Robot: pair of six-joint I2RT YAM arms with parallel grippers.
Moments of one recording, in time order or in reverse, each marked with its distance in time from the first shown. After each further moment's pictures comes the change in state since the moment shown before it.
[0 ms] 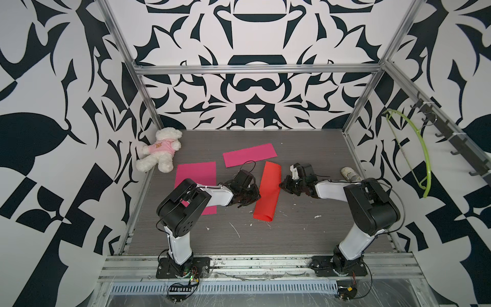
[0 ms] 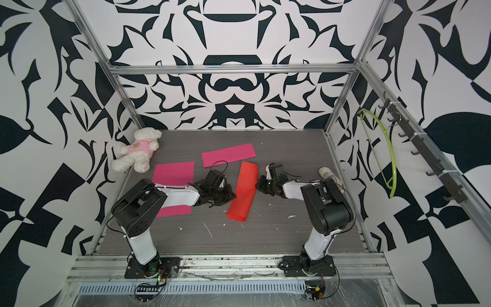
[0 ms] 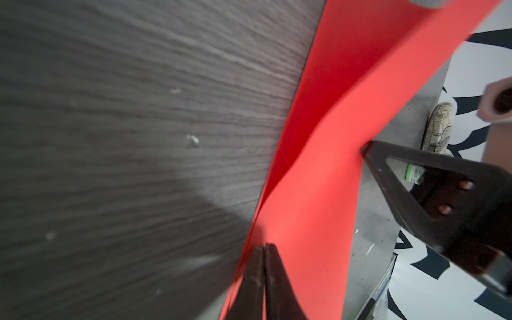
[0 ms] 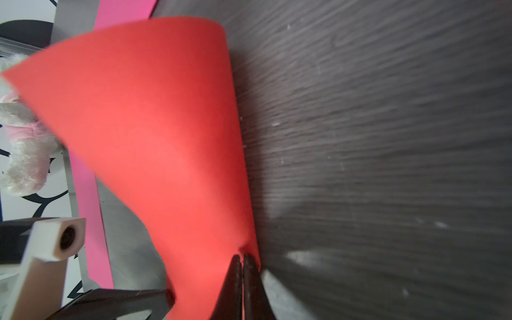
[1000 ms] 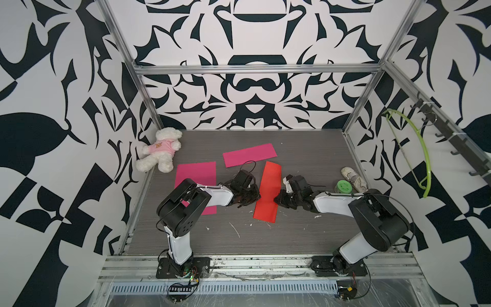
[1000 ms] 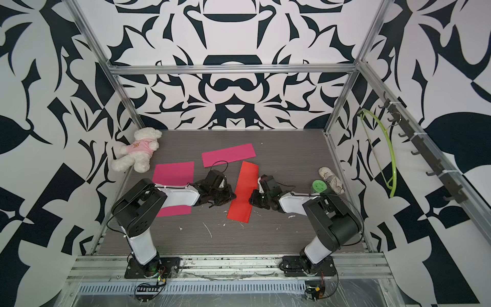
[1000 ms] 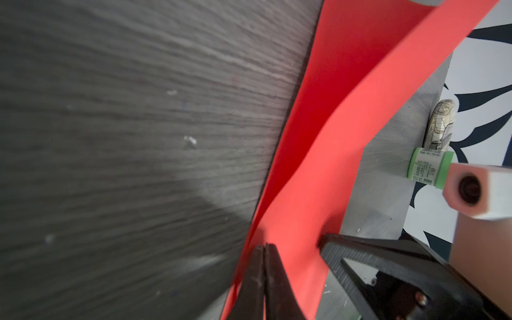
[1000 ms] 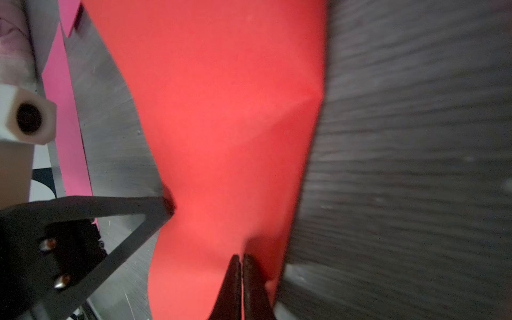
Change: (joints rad) left arm 0.000 0.001 0.000 0.000 -0.001 0.014; right arm 0.164 -0.133 -0.170 -0.011 0.061 0.054
